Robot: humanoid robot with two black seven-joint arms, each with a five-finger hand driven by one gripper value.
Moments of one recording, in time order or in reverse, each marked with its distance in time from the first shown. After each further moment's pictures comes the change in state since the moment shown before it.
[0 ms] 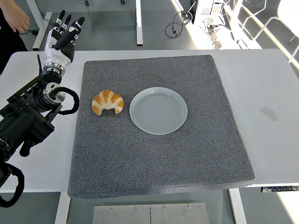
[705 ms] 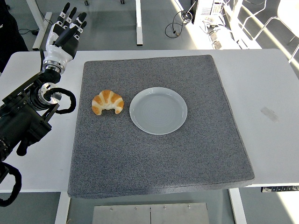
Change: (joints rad) left arm -0.005 0.021 0.002 -0.002 0.002 -0.156 0.003; right arm 0.000 0.000 0.000 0.000 0.000 0.000 0.000
